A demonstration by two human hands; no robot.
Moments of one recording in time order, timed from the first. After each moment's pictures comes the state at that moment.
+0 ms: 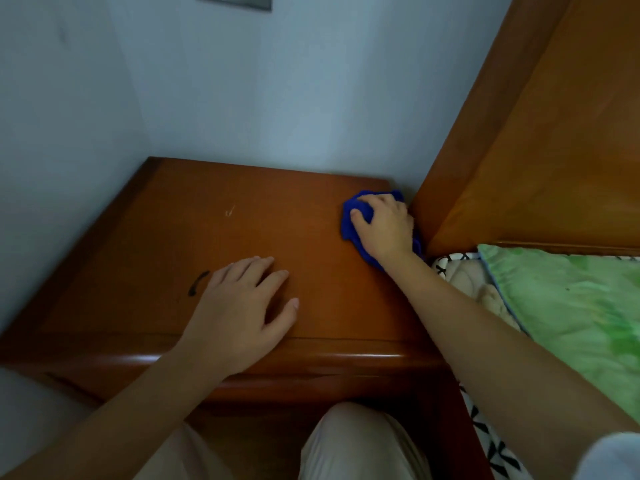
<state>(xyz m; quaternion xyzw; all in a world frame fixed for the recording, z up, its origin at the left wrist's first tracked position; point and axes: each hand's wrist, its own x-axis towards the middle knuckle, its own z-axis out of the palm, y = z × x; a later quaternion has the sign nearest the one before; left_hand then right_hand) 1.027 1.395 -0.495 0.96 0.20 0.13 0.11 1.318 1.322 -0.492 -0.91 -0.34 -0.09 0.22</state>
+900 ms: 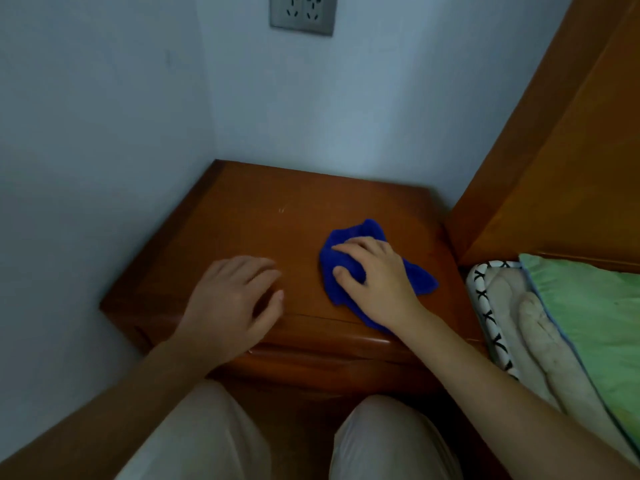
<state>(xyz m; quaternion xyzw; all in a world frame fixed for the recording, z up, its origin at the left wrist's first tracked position) 0.956 1.419 -0.499 0.95 0.19 0.24 0.05 1.188 1.290 -0.500 -0.80 -0.55 -0.03 0.24</state>
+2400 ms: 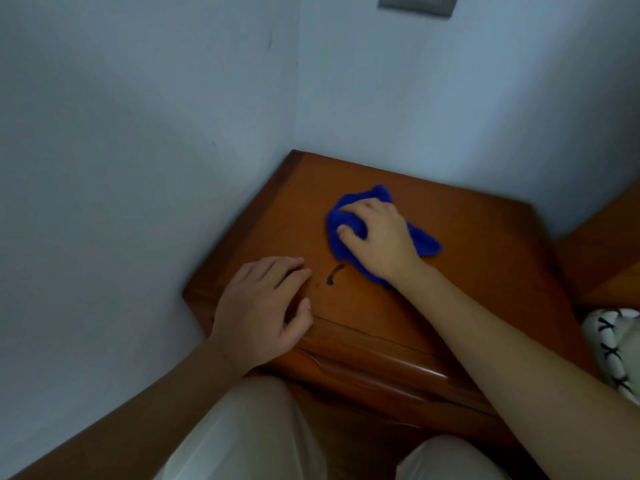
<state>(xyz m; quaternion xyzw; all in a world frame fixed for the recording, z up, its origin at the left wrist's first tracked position) 0.916 1.462 -0.531 0.92 0.25 0.31 0.02 1.163 1.445 -0.495 -0.75 -0.61 -0.02 0.24</state>
